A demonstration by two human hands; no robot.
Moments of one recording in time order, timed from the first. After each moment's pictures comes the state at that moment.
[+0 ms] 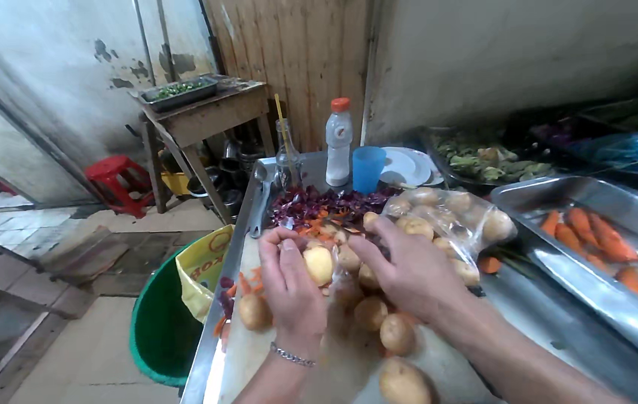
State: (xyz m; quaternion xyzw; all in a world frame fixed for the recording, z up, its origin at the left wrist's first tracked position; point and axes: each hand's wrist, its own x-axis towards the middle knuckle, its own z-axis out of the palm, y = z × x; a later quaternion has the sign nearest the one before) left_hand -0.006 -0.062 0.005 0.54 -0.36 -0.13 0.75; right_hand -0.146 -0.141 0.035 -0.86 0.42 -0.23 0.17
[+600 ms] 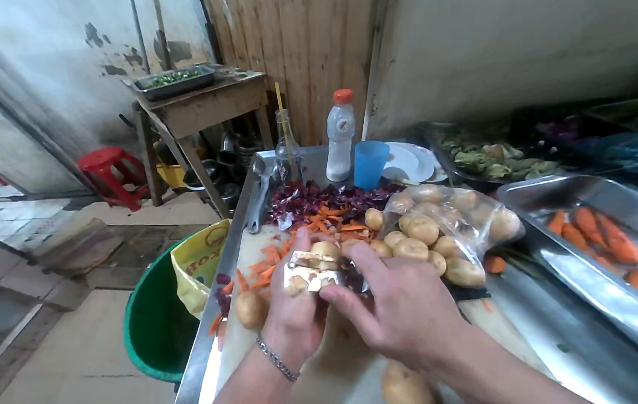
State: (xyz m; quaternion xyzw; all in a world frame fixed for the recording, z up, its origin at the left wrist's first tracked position) left_hand 0.000 -0.053 0.015 0.42 -0.20 -0.51 0.72; right_hand -0.136 -0.119 0.014 -0.90 0.22 -0.37 0.01
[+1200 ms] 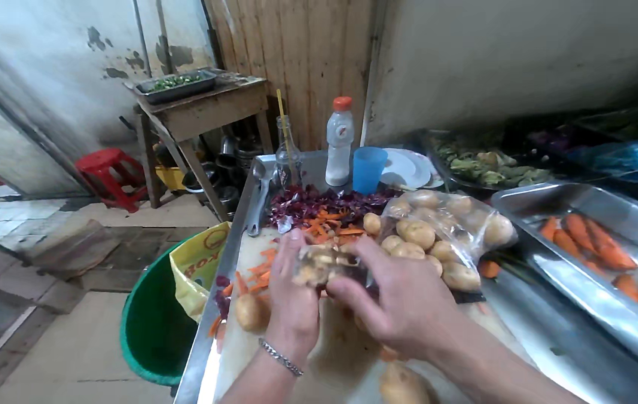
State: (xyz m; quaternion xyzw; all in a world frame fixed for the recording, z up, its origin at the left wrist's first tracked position) left_hand 0.001 -0.059 0.009 0.48 -0.27 -0.37 0.75; right_hand -0.141 -0.127 0.020 -0.90 0.27 -0.34 0.06
